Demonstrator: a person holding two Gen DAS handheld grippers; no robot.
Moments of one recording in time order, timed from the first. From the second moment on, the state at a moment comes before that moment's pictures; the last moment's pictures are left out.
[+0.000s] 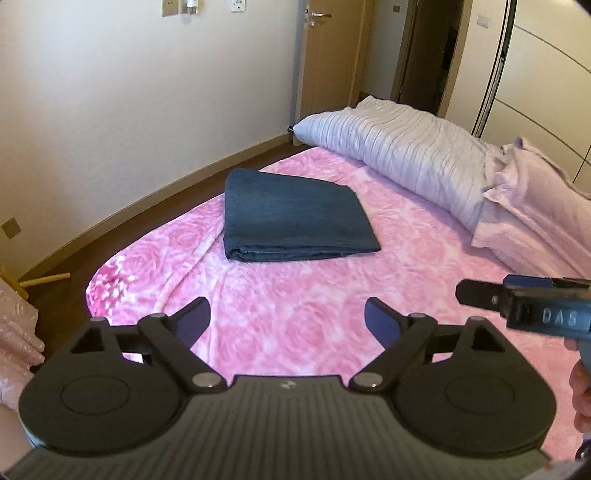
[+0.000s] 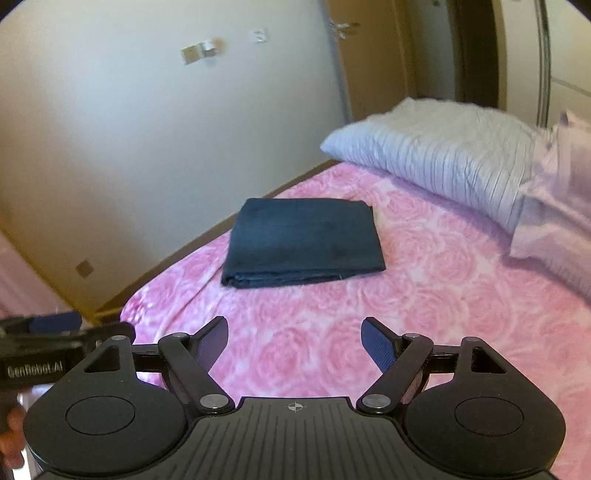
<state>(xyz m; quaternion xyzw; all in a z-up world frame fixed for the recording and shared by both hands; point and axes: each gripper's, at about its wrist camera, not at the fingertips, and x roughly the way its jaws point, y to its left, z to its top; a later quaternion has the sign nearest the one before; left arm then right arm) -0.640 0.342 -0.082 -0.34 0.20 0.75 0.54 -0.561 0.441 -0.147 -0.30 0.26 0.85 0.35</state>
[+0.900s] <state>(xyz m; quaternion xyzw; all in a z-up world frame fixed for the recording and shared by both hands) -0.541 0.224 0.004 -0.34 0.17 0.77 0.51 -0.463 0.341 -0.059 -0.32 0.23 0.87 0.29</state>
